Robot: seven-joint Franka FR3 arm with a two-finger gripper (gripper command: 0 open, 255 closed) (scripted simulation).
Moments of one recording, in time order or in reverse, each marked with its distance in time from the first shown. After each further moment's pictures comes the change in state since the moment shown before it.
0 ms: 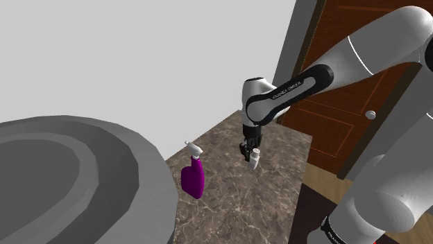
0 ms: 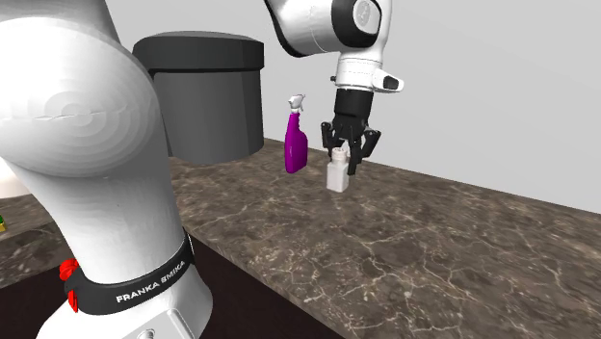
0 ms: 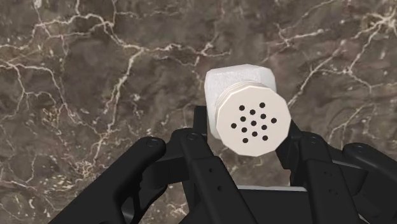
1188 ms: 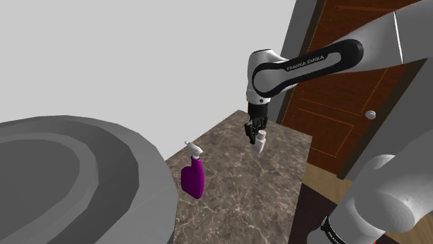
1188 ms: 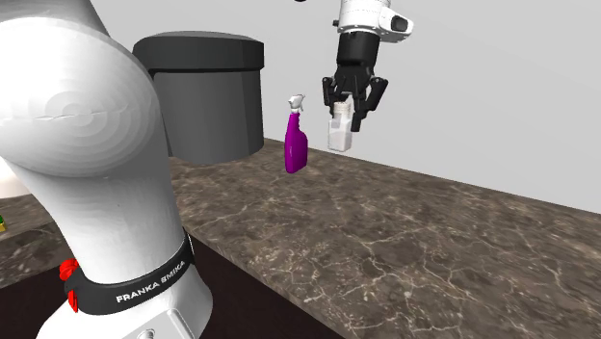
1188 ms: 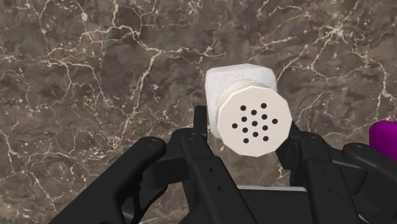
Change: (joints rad) arm 0.003 -0.160 0.001 0.113 0.010 -0.273 -0.014
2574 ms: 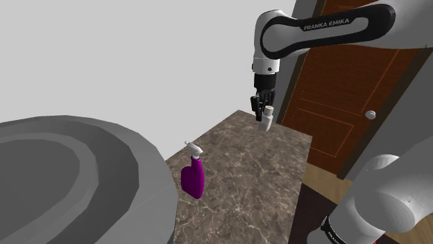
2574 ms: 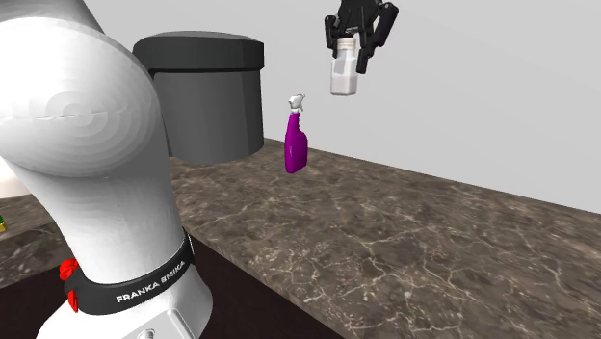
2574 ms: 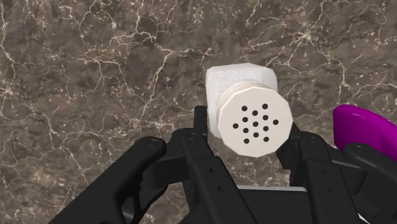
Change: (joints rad) arm 0.002 -0.072 0.002 0.219 0.005 -0.291 -0.011
